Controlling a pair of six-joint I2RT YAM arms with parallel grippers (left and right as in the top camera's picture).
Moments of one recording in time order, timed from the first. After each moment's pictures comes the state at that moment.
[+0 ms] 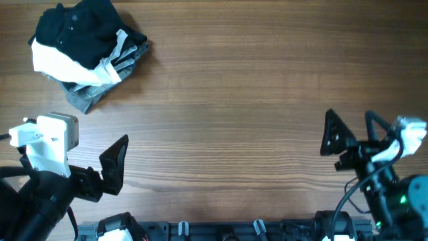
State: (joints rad) left arm 0.27 0.85 1.70 -1.44 0.49 0.19; right arm -0.02 0.37 0.84 -0.58 -0.18 0.32
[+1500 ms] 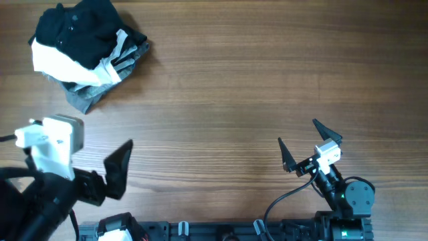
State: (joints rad) left arm 0.22 0.84 1.70 -1.47 0.49 0.19; right arm -0.02 0.02 0.01 0.04 -0.48 -0.12
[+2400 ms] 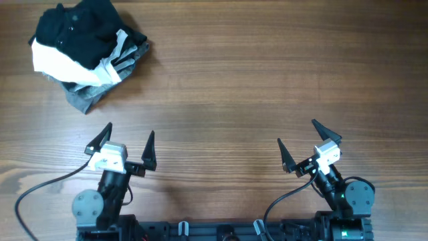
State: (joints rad) left arm 0.02 0.02 0.18 -0.17 0.23 -0.02; right arm -0.02 0.02 0.01 0.03 -0.49 -0.12
